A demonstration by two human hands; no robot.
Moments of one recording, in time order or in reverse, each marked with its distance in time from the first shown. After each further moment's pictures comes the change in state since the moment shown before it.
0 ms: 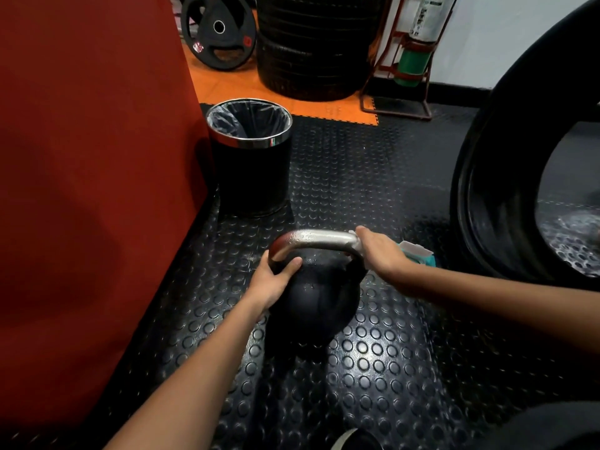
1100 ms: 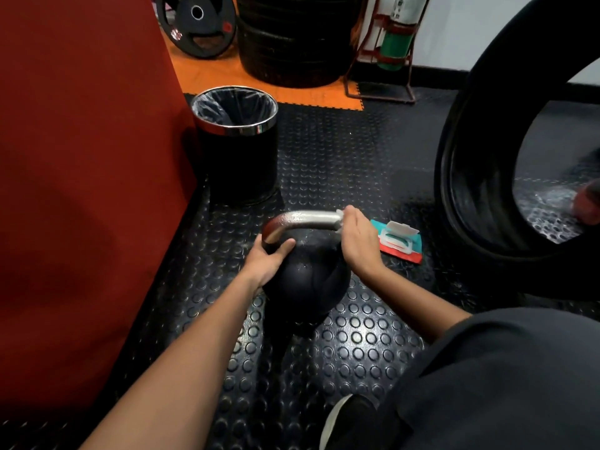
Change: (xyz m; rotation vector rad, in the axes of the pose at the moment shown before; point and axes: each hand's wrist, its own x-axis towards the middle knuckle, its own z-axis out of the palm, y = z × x) left_hand 0.006 -0.002 0.002 -0.071 -0.031 -0.009; right_hand -0.020 -0.006 0.040 0.324 0.380 -0.076
